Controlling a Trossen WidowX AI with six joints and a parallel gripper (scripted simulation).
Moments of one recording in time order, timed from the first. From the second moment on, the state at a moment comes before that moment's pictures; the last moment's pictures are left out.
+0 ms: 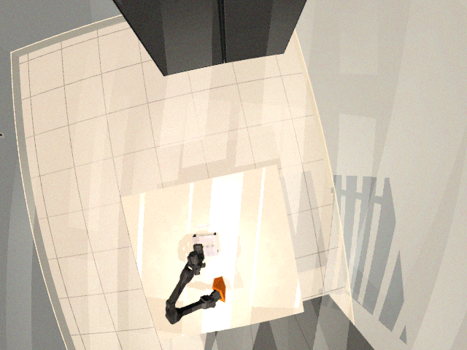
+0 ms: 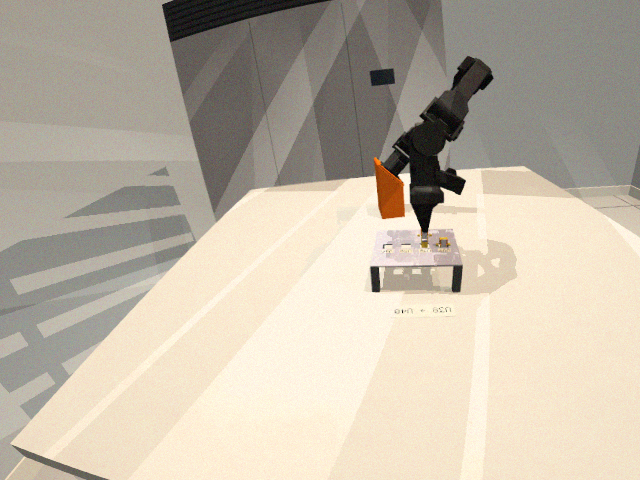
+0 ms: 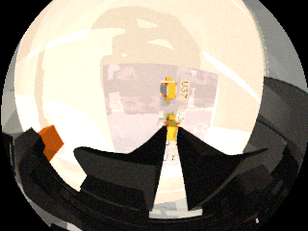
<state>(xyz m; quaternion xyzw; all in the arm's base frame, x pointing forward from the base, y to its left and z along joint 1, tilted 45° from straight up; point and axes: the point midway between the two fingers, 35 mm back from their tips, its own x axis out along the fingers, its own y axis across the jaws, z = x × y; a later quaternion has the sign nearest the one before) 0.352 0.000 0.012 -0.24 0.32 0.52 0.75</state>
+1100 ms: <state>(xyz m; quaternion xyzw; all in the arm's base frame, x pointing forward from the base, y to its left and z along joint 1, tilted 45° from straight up) 0.352 -0.004 0.016 -0.24 0.32 0.52 0.75</state>
